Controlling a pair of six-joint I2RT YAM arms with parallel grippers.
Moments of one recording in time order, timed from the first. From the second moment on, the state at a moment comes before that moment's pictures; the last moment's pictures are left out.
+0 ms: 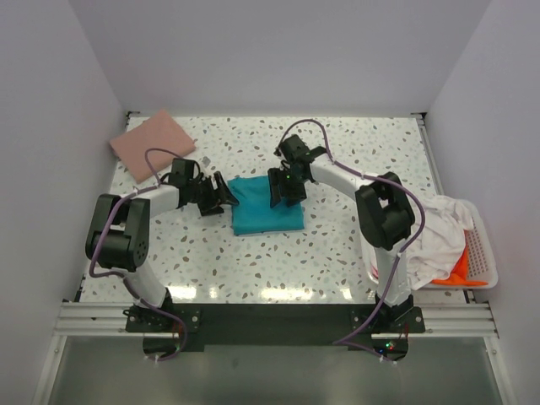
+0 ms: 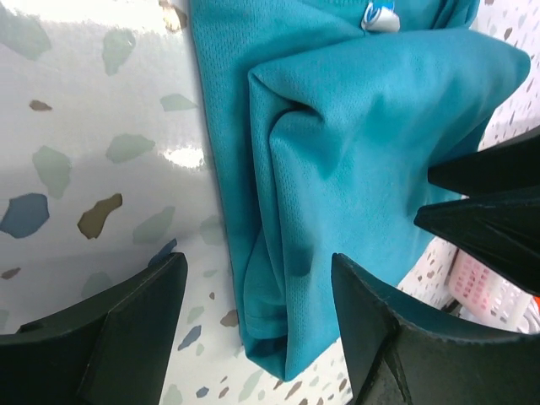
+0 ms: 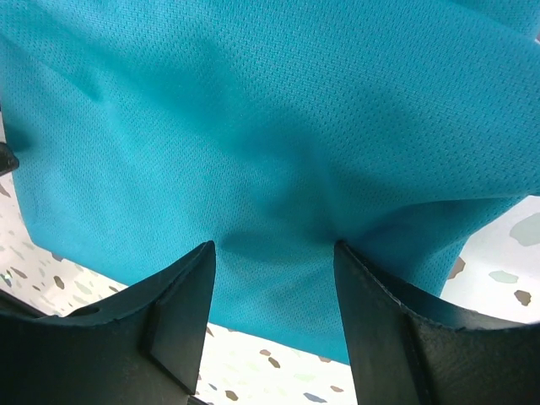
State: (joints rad) left arm -0.13 1.73 0.88 -0.12 0.55 -0.55; right arm 0.56 2.08 1.60 -0.70 -0.22 0.39
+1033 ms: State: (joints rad) left arm -0.21 1.91 1.03 -0.01 0.46 -0.58; right arm 0.57 2.08 1.60 -0.70 -0.23 0.38
